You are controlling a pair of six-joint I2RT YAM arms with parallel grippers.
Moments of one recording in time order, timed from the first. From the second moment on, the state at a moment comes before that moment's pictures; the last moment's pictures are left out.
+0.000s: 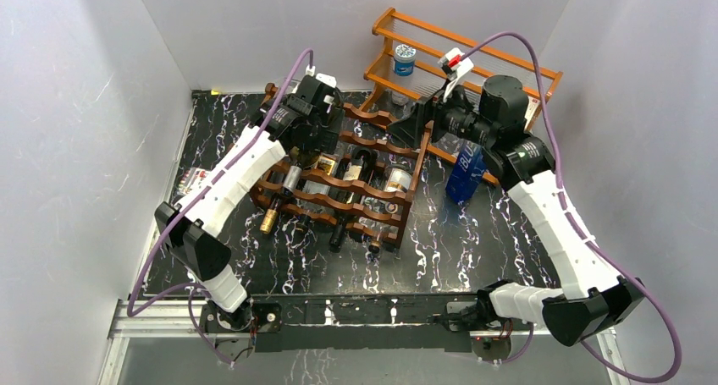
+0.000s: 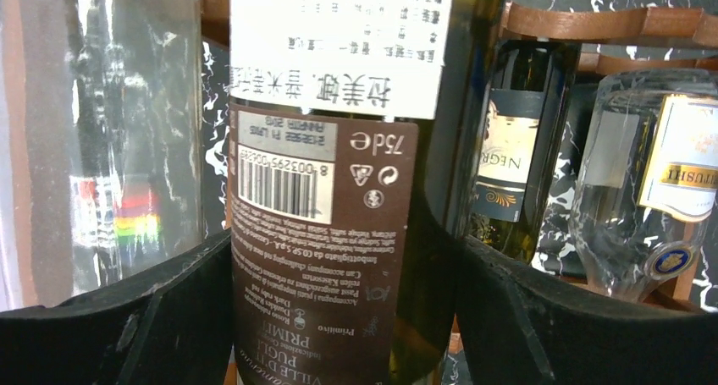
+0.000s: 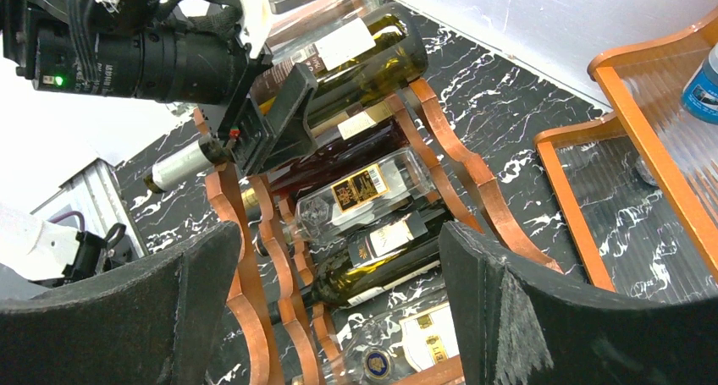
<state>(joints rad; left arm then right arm) -0.63 1.66 1.81 -1.05 -0.41 -0.19 0.42 1.20 1.41 -0.37 -0.54 0.15</state>
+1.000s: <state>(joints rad) -0.58 1.24 1.73 -1.12 0.17 -0.45 0.80 1.25 1.34 -0.31 -0.48 -1.06</state>
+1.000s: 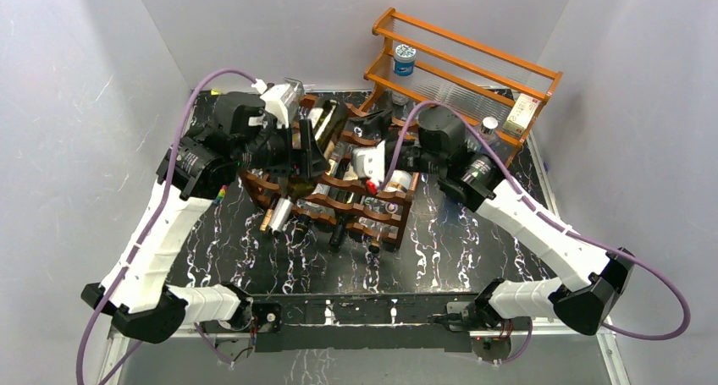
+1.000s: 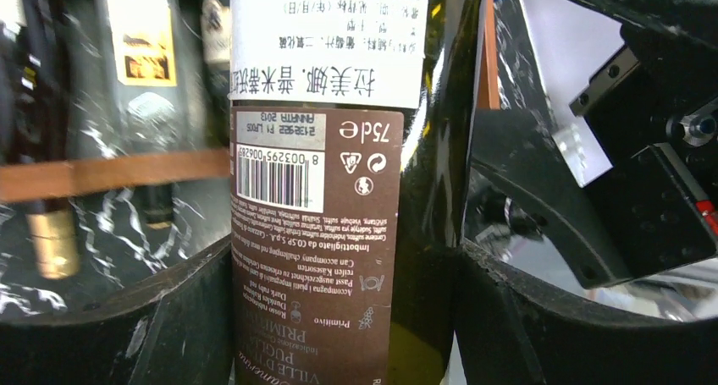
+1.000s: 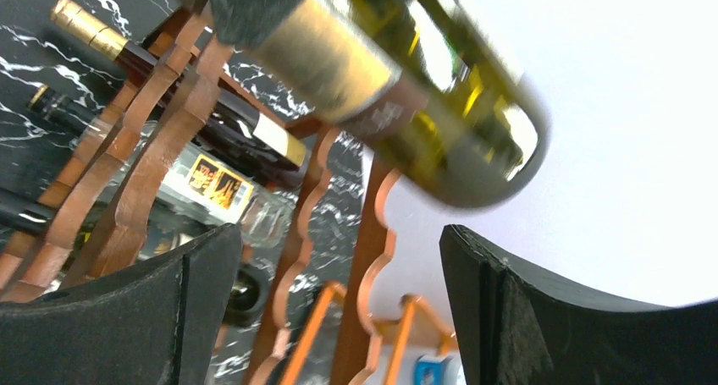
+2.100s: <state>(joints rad) -0.58 1.25 1.61 -1.14 0.41 -0.50 0.96 1.35 1.22 -0.13 -0.43 -1.52</state>
